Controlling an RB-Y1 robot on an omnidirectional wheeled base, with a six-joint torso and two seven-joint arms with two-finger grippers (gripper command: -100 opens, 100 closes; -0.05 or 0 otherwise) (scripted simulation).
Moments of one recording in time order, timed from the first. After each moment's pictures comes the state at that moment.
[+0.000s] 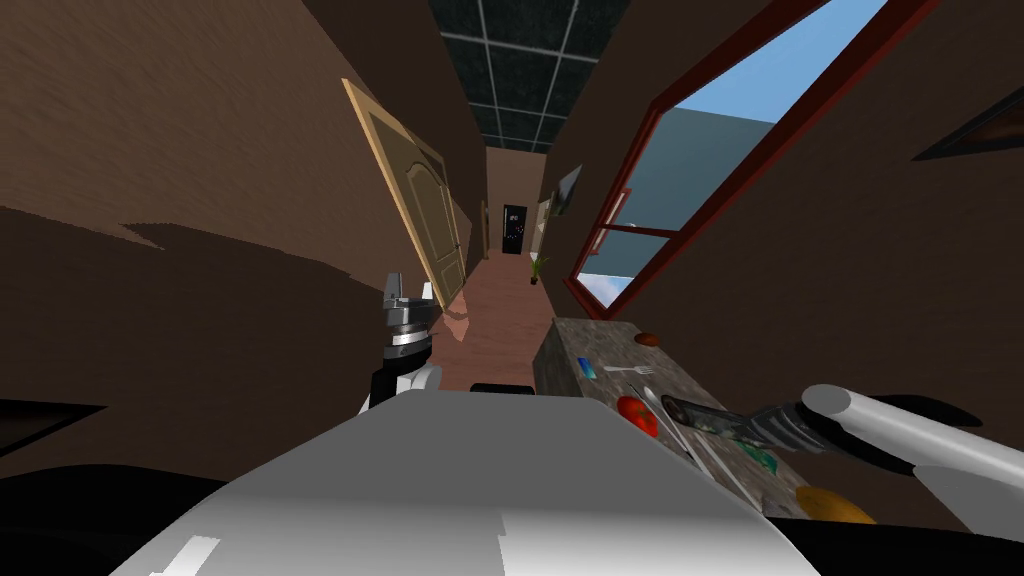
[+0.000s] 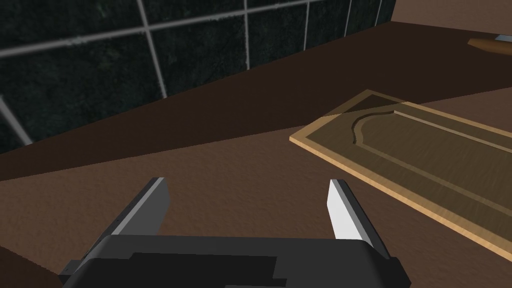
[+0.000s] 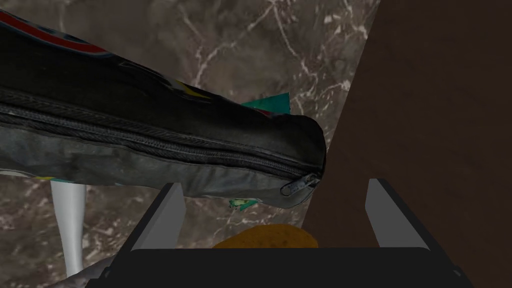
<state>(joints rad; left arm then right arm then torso) 0.53 -0.02 -0.06 -2.30 0.10 -0.55 -0.04 0.31 -1.09 -0.60 -0.95 -0.86 1.14 -0.40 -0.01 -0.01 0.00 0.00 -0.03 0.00</state>
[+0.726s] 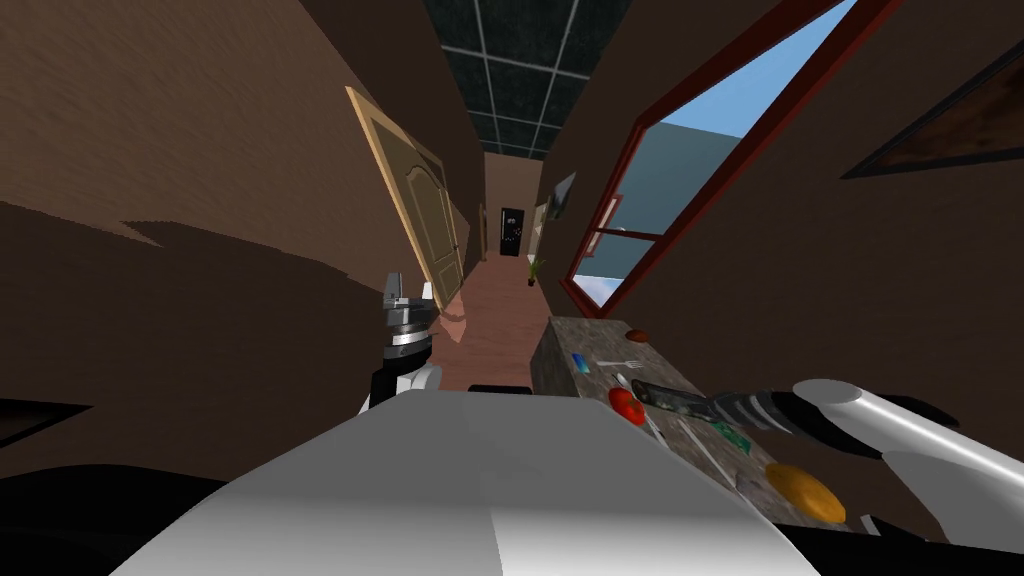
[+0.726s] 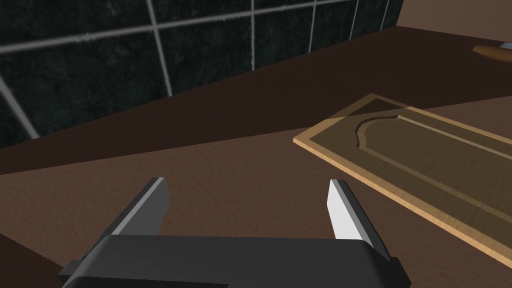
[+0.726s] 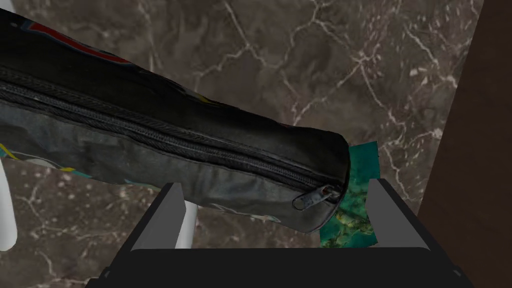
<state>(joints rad) 0.53 -0.02 -0.06 -2.30 0.10 -0.55 -0.04 0.23 -1.08 -0.60 -0.88 -1.10 1.28 -0.36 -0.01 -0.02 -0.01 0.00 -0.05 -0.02</state>
